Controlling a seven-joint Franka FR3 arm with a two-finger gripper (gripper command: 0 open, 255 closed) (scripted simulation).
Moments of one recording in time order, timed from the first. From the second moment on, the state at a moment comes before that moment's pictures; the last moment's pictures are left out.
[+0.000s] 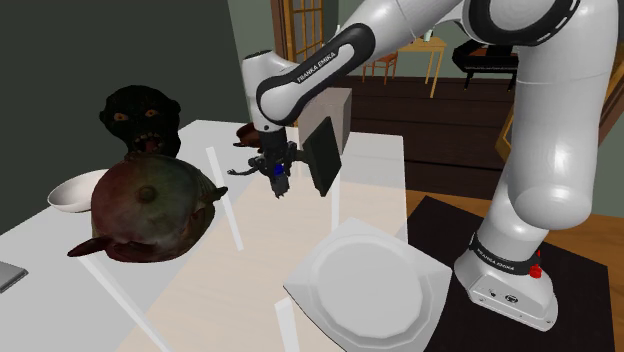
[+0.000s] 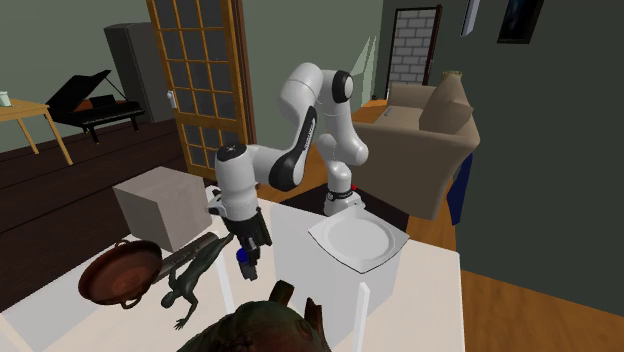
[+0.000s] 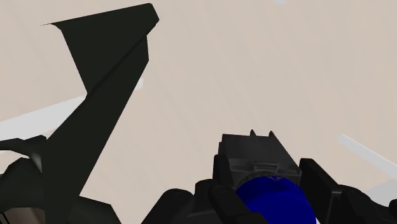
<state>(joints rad) 0.16 0.26 0.19 -1.91 -0.08 2.13 0.51</state>
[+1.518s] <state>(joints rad) 0.17 0.05 0.22 -1.94 -0.03 1.94 0.52</state>
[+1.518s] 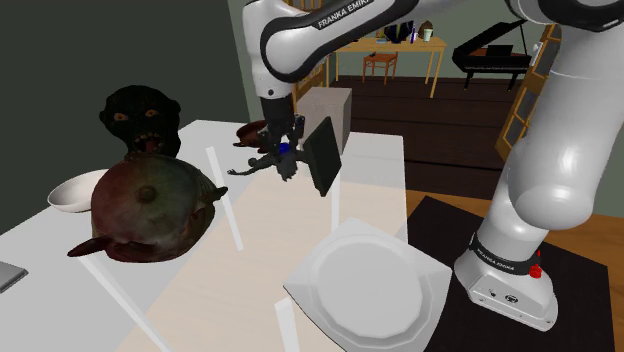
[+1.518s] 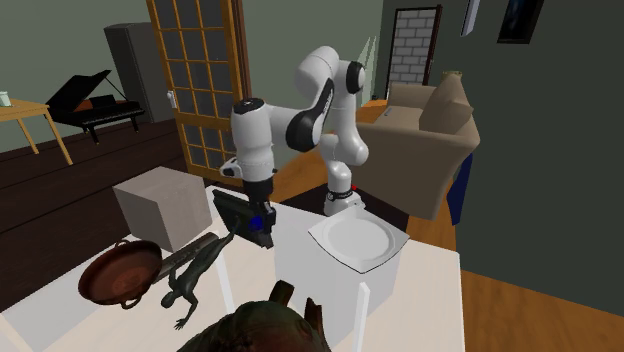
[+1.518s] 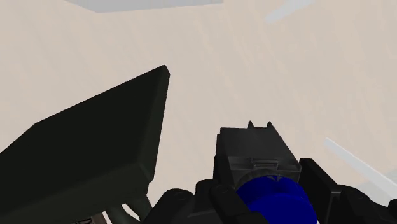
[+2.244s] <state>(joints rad) 0.26 -0.29 0.30 -2.28 0.08 1.95 0.63</state>
